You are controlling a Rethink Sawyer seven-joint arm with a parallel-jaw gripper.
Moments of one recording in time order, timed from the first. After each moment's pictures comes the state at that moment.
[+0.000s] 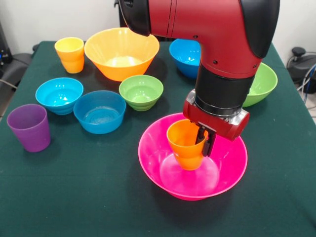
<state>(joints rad) -0.09 -0.26 -0.03 0.97 -0.07 0.79 2.36</state>
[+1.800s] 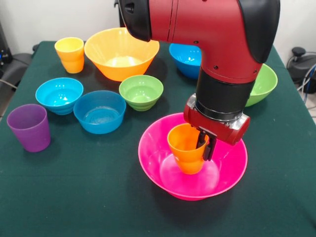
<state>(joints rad) -0.09 -0.24 -0.03 0.95 -0.07 0.79 2.36</state>
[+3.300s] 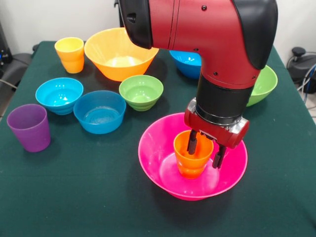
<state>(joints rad) -0.09 -0.22 -0.03 0.95 -0.07 0.77 2.36</state>
